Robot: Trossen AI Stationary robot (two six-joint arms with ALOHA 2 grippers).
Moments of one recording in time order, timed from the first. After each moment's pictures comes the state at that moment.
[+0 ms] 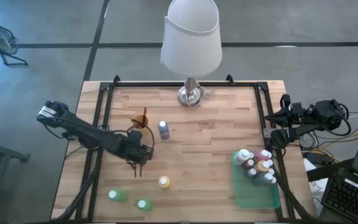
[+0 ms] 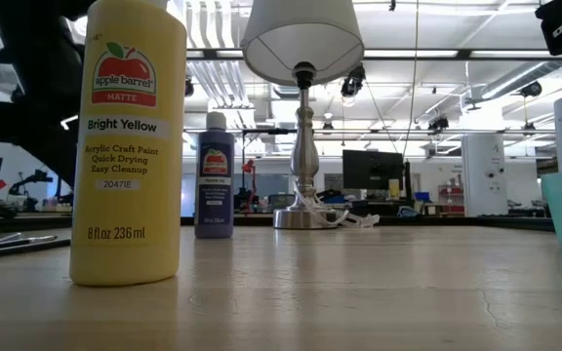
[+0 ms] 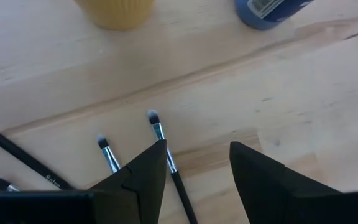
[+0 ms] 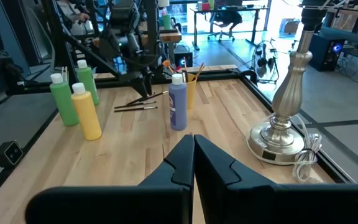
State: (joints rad) left arm -0.37 1.36 0.80 -0.78 -0.36 -1.63; right arm 0.34 0.03 0.77 -0.95 0.39 0.16
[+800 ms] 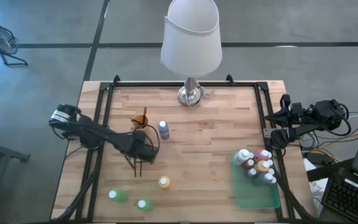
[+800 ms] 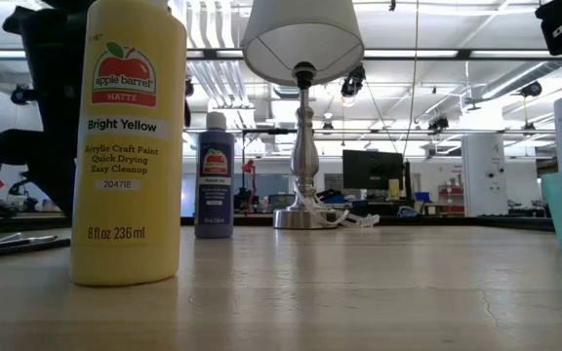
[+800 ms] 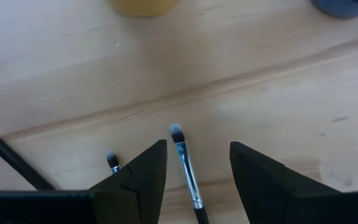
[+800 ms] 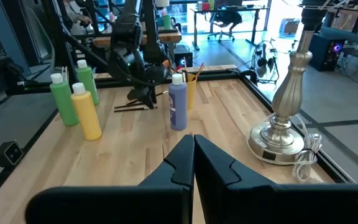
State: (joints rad) left arm -0.29 1.55 0.83 -0.77 -0.30 -1.62; right arm 0.34 0.03 0.77 -0.95 0.39 0.16
